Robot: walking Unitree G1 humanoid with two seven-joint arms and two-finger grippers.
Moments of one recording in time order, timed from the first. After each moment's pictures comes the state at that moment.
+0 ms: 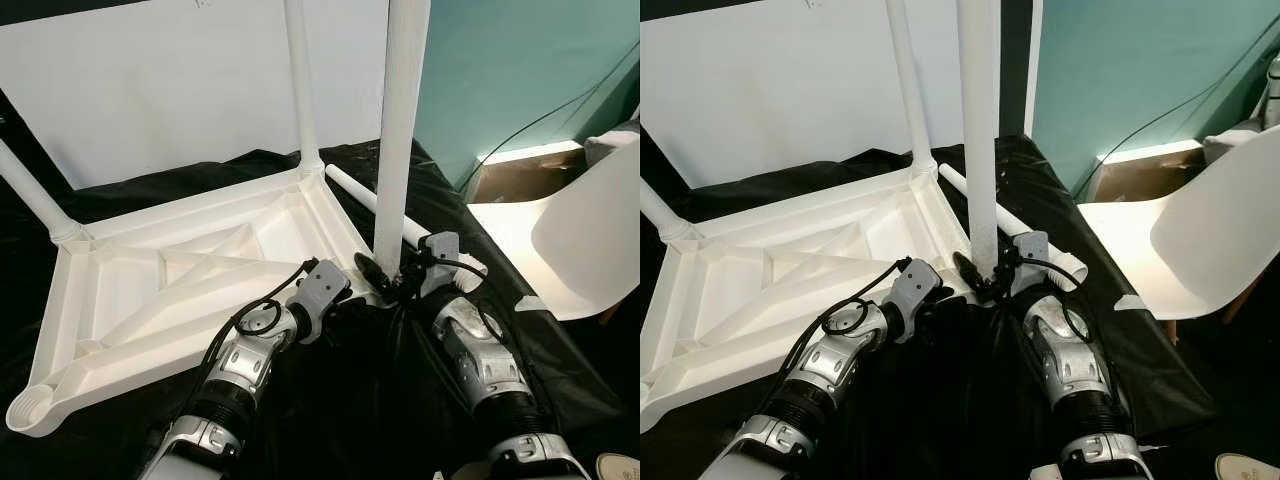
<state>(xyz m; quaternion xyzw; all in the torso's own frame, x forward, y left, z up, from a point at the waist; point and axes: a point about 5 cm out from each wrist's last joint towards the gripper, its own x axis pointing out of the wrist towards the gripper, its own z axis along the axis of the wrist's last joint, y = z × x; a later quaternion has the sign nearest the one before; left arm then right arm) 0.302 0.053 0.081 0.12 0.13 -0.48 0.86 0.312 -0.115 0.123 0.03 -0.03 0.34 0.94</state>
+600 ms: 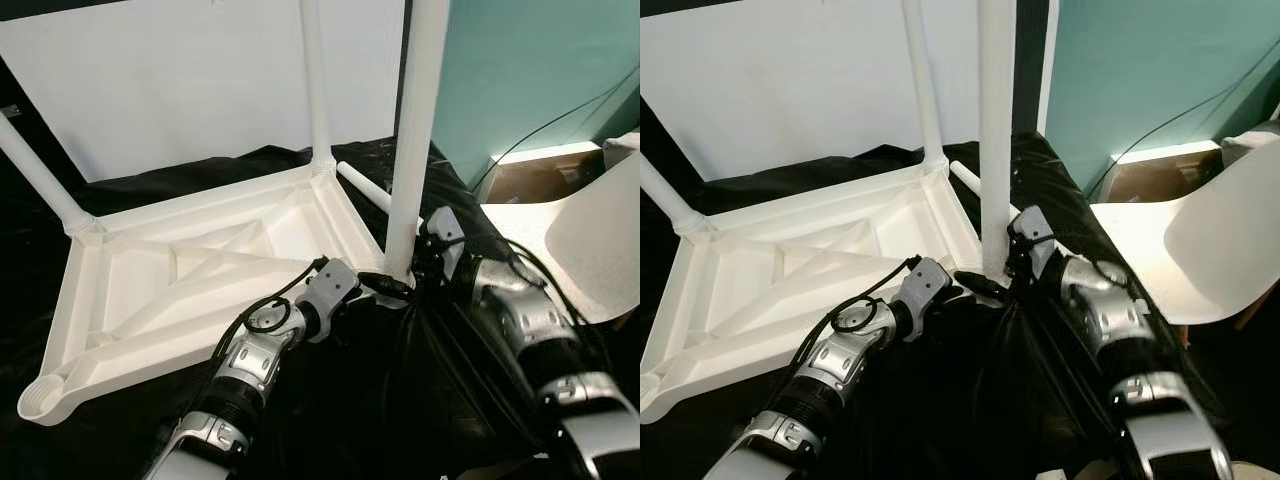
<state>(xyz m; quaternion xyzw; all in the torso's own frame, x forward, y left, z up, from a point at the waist) 0.302 0.040 0.085 0.12 0.12 -0.50 0.85 0.339 -0.145 0.150 -0.16 0.02 0.52 0.84</state>
